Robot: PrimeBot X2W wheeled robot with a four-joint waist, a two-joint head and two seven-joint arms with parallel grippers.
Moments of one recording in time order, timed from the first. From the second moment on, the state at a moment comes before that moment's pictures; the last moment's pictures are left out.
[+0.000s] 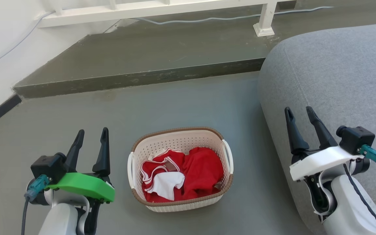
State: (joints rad) left arm -0.18 0.05 -0.16 0.32 -0.44 -0.12 -0.26; right arm -0.18 -0.10 0.18 0.31 0.39 0.10 -0.25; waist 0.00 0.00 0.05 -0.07
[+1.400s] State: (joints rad) left arm -0.13 0.04 -0.15 0.35 -0.59 -0.12 -0.22; right arm -0.12 -0.07 0.13 0.36 0.53 0.11 -0.21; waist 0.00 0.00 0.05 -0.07
